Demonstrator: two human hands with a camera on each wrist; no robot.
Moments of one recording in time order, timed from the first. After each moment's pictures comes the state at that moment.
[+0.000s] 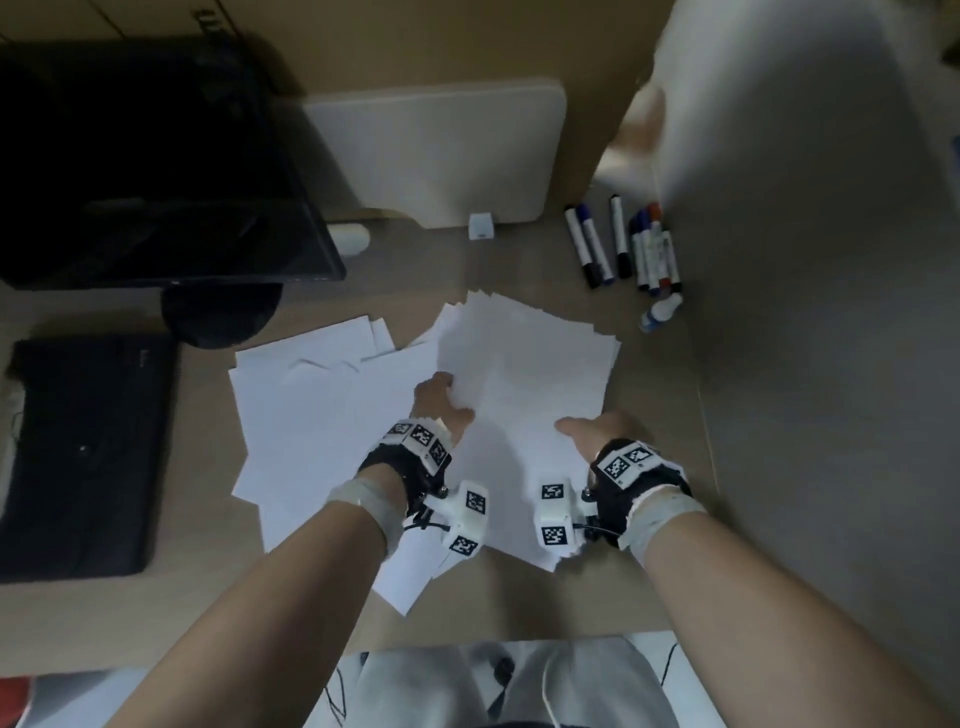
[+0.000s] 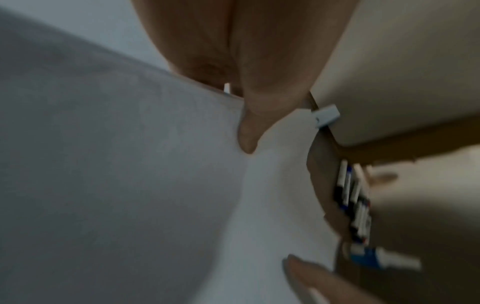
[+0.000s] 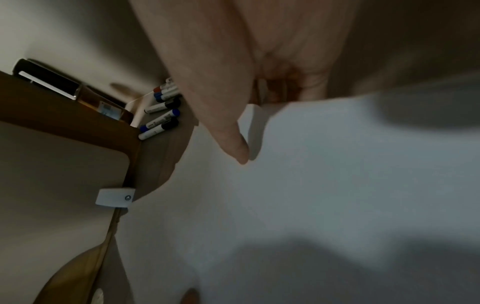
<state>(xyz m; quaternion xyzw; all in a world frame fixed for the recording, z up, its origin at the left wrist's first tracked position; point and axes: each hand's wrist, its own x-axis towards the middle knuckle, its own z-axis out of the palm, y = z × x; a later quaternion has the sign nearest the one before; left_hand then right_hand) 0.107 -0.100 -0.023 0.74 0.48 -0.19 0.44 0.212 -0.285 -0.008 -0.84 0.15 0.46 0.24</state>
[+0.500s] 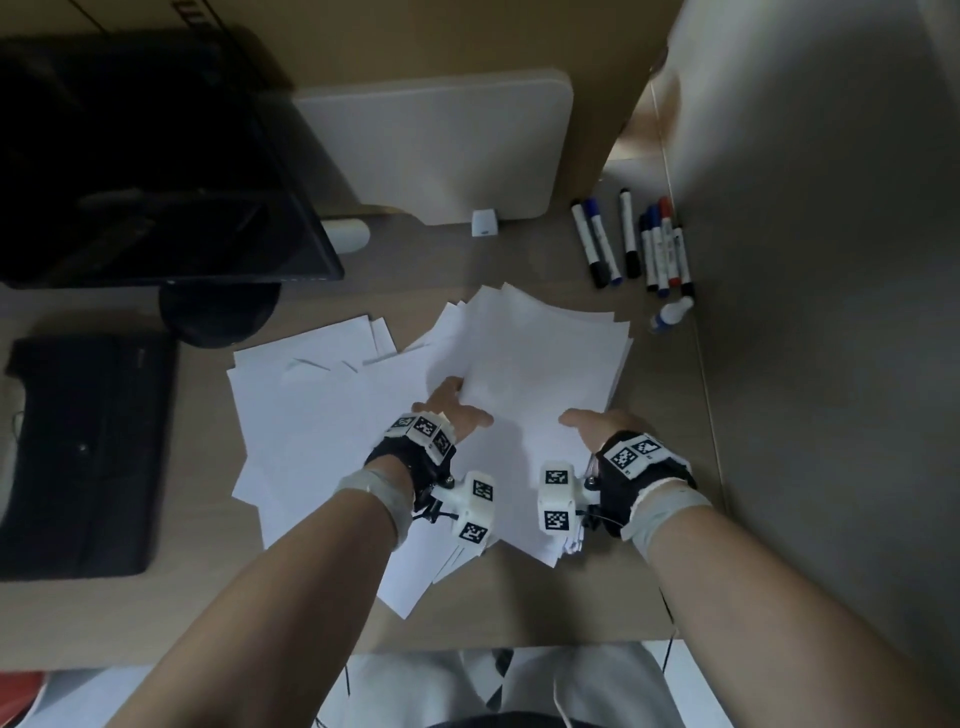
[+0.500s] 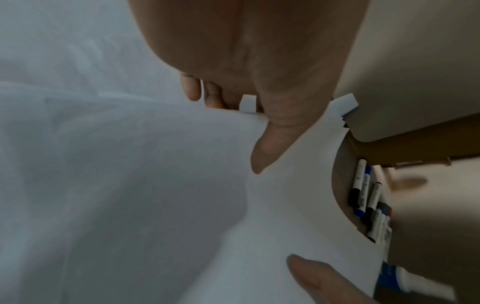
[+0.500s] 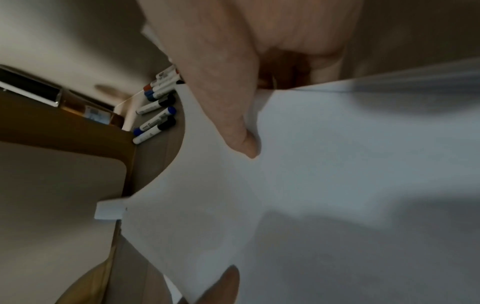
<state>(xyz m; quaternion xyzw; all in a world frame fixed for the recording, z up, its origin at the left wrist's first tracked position) 0.124 -0.099 -0.038 0.70 0.48 -0.28 0.45 0.236 -0.283 -0.015 -0.84 0.15 0.48 0.21</state>
